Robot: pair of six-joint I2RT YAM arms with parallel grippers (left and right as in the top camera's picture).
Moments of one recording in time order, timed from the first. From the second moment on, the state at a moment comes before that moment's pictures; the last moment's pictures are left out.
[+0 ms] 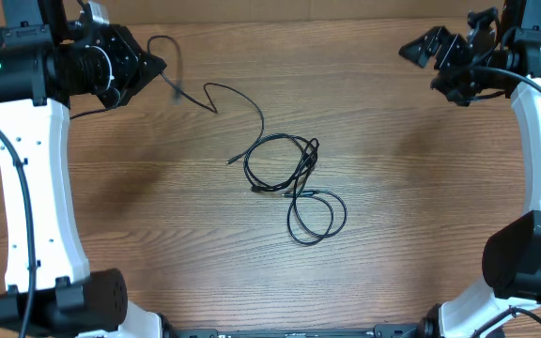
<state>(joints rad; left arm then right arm) 0.13 1.71 2.03 -1.24 0.62 -0.68 -0.16 1.84 1.79 -0.95 -0.58 0.46</state>
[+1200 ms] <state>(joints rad) 0.09 1.65 2.03 -1.22 0.77 -1.40 0.57 1.84 1.79 -0.61 -0.64 -0.03</state>
